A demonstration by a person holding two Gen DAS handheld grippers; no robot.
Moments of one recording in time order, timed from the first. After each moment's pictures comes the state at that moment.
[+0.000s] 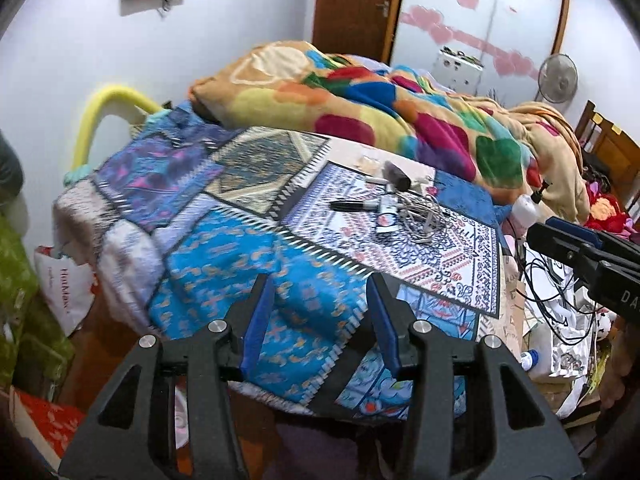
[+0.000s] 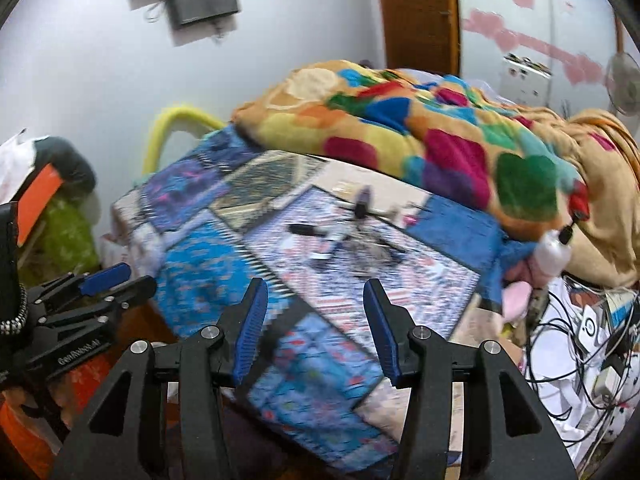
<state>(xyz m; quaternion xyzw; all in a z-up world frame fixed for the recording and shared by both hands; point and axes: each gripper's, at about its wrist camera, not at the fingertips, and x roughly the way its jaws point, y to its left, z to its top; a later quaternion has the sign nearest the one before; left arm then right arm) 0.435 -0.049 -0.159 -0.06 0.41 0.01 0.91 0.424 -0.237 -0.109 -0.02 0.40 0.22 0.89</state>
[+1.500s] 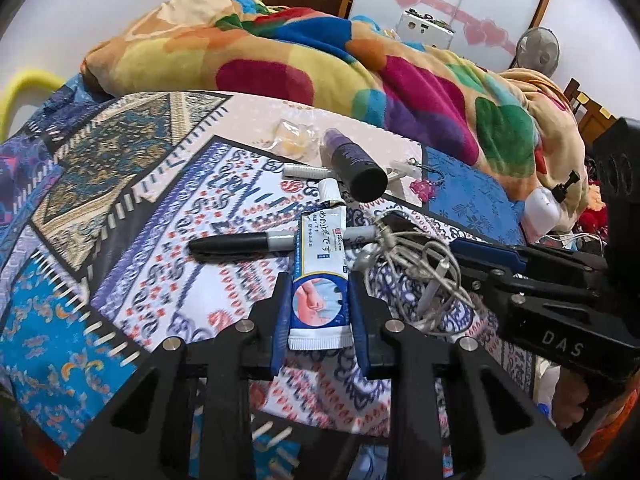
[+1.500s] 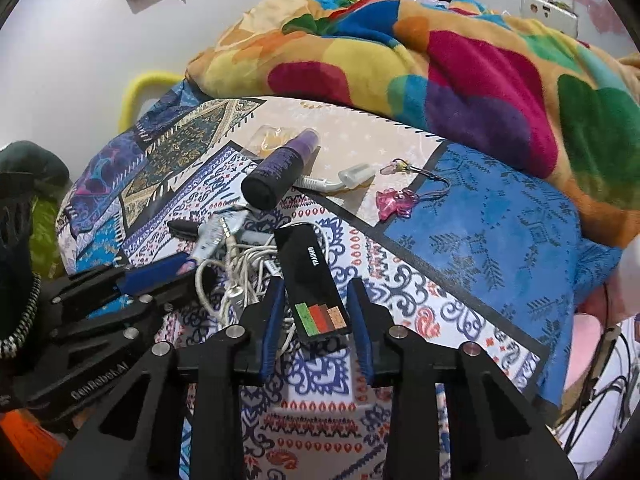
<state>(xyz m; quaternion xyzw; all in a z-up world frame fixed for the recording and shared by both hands) 0.608 -0.107 -0.271 -0.07 0.45 -0.08 0.89 0.575 -0.253 -0.229 -0.01 0.48 0.25 0.84</state>
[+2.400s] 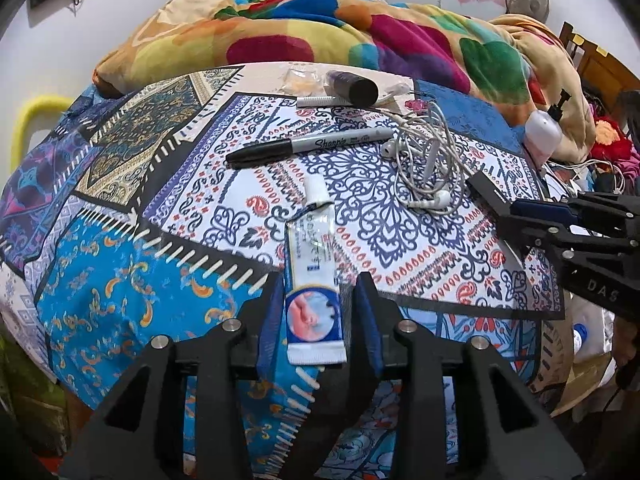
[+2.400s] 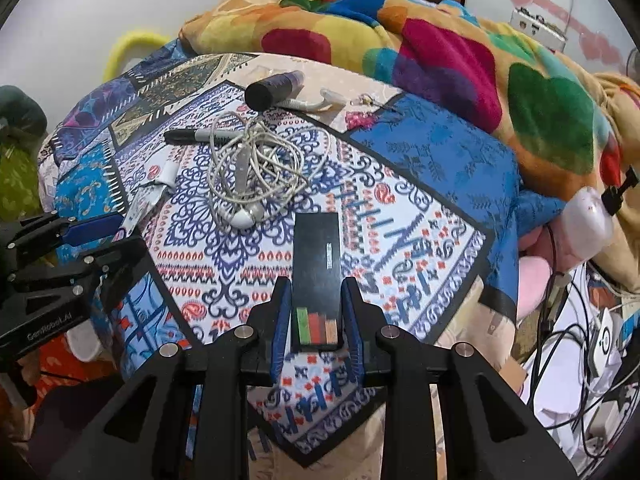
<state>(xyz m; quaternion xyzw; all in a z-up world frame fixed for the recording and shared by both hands) 0.546 -0.110 -0.282 0.02 0.48 -0.06 0.87 0.516 -0.268 -0.237 -0.09 0.49 0.20 0.84</state>
